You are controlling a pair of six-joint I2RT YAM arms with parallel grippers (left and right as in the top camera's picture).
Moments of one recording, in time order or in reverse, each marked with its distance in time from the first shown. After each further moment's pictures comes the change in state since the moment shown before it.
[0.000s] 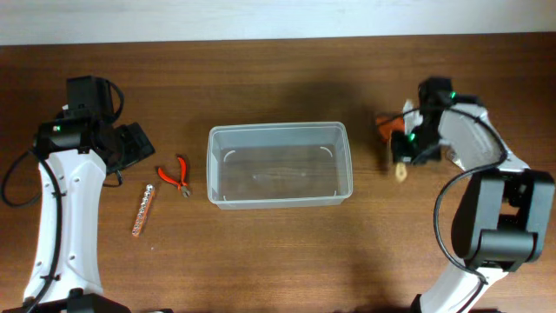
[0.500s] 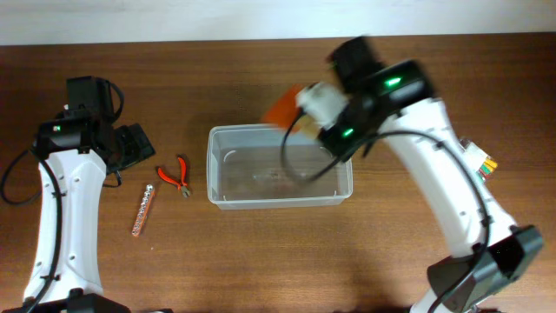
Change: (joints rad) left arm 0.000 0.000 0.000 0.000 0.000 0.026; right arm 0.524 -0.161 0.411 -0.386 -0.018 -0.451
